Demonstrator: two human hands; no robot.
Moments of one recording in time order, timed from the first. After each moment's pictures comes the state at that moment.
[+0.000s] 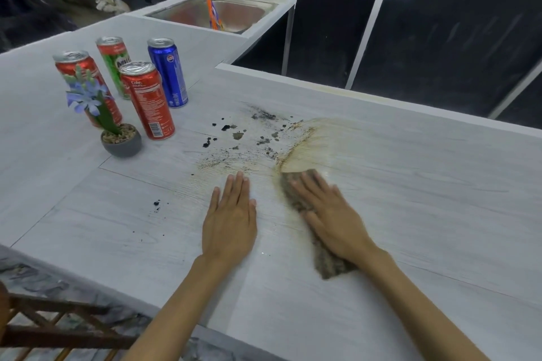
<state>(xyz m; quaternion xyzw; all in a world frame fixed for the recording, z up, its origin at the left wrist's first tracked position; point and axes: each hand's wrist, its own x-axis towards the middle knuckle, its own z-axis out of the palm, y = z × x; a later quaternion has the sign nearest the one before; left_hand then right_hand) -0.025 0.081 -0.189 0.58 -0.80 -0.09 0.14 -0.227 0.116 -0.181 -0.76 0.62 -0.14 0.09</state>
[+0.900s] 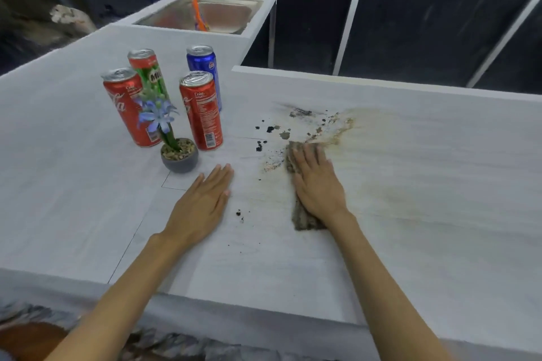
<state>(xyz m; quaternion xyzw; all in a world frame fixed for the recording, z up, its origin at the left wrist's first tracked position) 0.159 -0.028 -0.191 0.40 -0.90 -0.14 0.12 -0.068 0.035 -0.175 -0.60 0.79 -0.12 0.06</state>
